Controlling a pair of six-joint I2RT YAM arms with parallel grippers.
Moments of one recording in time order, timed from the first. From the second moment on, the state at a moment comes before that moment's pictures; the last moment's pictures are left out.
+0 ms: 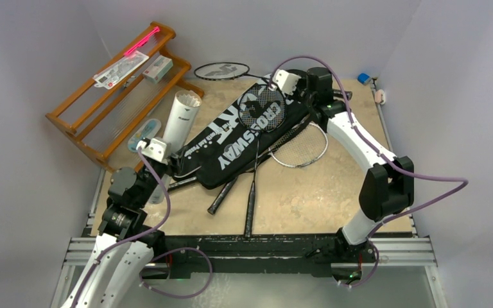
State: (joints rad) left arm -0.32 0.42 0.56 -0.09 0.07 0.13; right arm 0.32 1.65 1.41 -0.18 0.09 -1.01
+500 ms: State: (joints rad) left arm -0.32 0.42 0.56 -0.09 0.07 0.13; right arm 0.31 1.63 1.50 -0.43 0.08 -0.95
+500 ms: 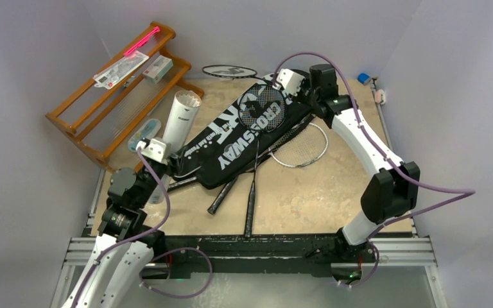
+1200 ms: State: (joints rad) left arm -0.32 0.42 0.56 -0.09 0.07 0.13; right arm 0.40 1.50 1.47 -0.60 0.00 -0.95
